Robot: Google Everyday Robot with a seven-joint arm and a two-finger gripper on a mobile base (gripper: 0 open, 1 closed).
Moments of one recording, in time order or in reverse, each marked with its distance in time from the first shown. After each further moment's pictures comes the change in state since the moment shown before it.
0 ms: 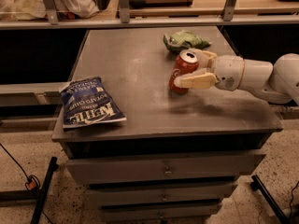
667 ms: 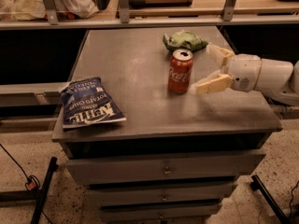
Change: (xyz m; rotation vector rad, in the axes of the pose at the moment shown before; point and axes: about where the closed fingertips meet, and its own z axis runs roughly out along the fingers) arm -0.010 0.003 -0.033 0.084 0.042 -0.040
